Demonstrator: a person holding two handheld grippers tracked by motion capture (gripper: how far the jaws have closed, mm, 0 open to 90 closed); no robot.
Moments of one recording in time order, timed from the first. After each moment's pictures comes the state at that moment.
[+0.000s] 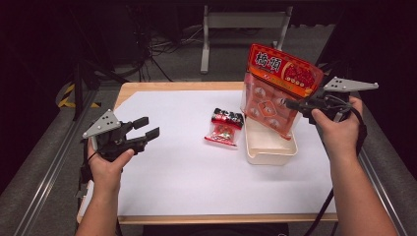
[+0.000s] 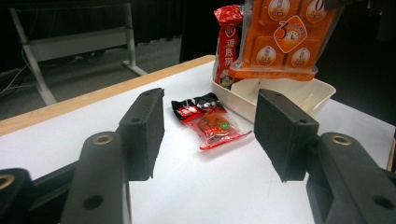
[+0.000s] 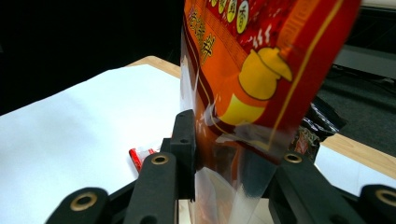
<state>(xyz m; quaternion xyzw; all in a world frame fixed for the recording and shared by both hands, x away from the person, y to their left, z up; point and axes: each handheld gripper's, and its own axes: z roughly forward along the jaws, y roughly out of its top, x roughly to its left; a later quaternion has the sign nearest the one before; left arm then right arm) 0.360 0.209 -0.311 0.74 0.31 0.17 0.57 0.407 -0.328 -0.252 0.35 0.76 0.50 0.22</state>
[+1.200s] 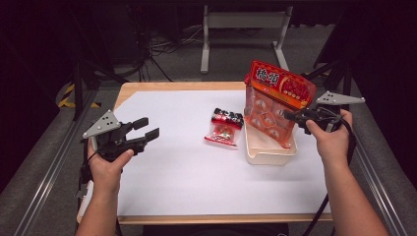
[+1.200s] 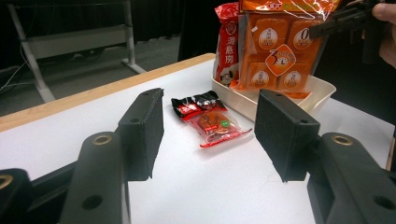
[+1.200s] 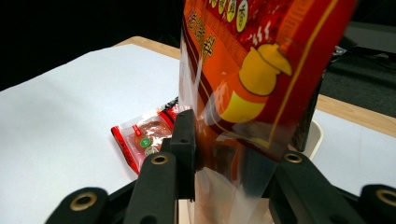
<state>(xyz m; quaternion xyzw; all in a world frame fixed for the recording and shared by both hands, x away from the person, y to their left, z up) 0.361 0.210 -0.314 0.74 0.32 0.17 0.57 0.413 -0.336 -0.300 0.38 0.76 0.49 0.22</state>
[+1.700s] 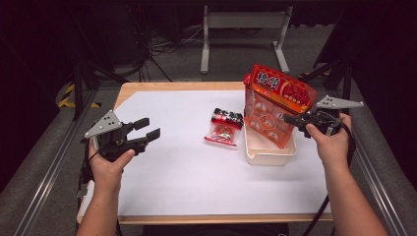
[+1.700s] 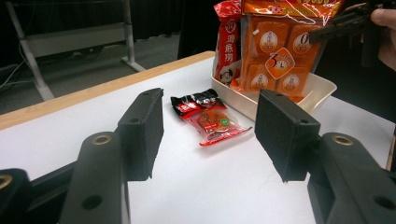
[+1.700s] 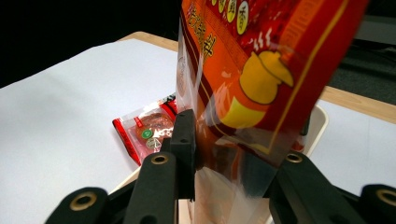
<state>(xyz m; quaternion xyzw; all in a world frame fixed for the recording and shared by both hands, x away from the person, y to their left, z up) 0.362 0.208 -0.315 0.74 0.32 0.17 0.57 0.411 -0.341 -0.313 0.39 0.76 0.49 0.20</state>
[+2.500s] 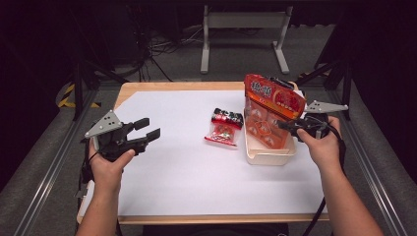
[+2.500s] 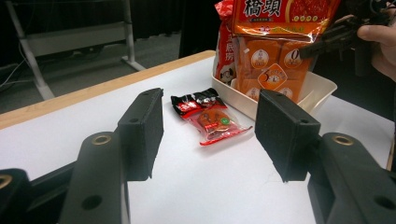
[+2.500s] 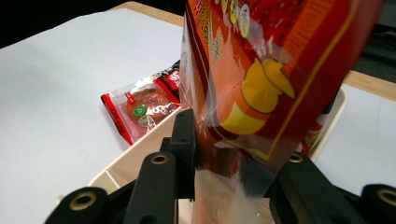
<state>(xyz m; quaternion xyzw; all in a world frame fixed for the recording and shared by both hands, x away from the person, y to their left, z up) 0.362 0.208 -0.315 0.74 0.31 0.16 0.57 0.418 -0.328 -0.333 0.39 0.78 0.45 0.20</state>
